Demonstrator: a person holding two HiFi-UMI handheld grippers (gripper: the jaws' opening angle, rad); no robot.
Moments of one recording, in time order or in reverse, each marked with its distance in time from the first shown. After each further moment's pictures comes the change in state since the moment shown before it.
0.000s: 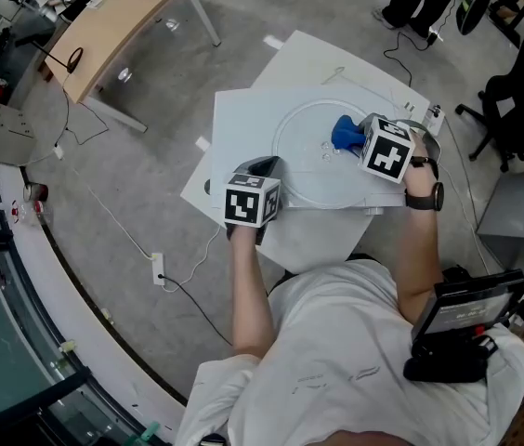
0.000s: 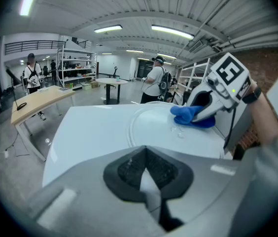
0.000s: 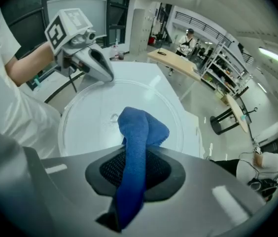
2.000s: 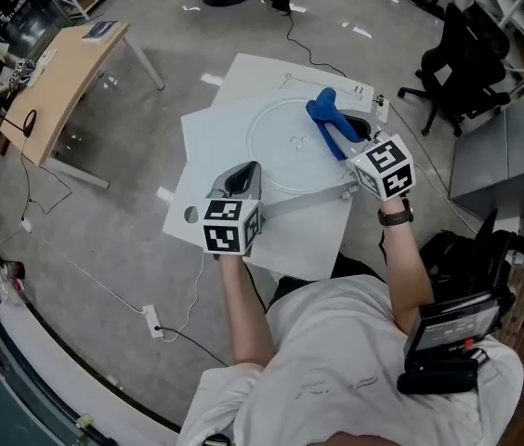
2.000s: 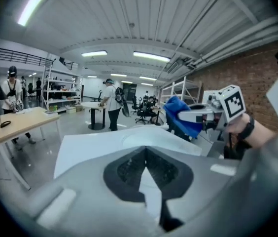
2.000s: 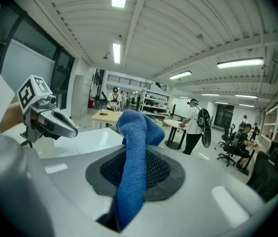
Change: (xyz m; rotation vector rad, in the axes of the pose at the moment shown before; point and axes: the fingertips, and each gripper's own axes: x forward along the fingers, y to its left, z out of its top) left arm -0.055 -0.030 0.028 0.135 -0.279 -0.157; right arm -0.099 -0.007 0.012 0.596 -0.709 -0.557
